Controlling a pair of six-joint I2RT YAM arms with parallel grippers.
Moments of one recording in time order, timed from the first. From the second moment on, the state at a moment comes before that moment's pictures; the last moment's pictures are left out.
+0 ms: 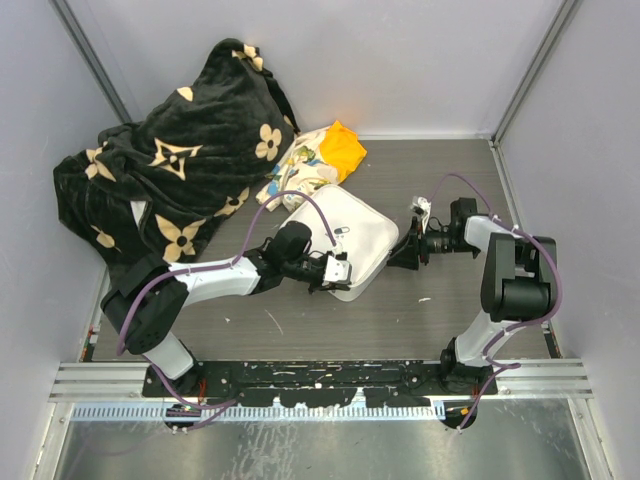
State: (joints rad) left arm -0.84 1.62 0.84 0.21 0.76 0.62; right arm -0.11 1.69 0.91 -0.63 -1.23 -0.95
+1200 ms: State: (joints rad) left arm -0.84 1.62 0.84 0.21 0.76 0.62; right arm -0.11 1.62 0.82 -0.41 -1.18 -0.74
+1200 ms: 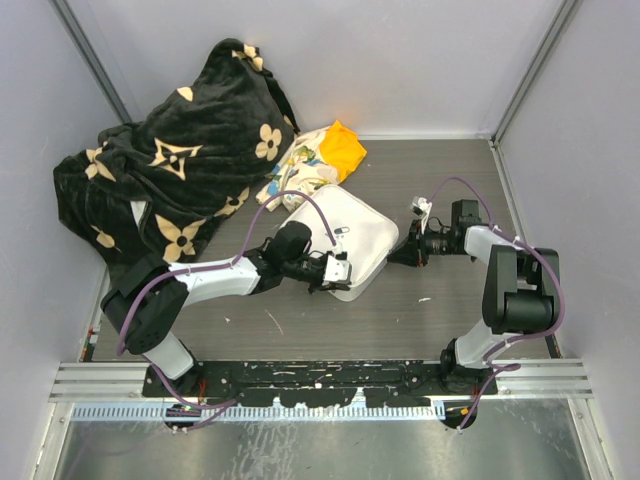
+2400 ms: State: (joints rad) left arm -0.96 1.75 0.92 0.46 0.32 0.29; right arm 0.01 1.43 0.74 -0.47 -1.00 -0.93
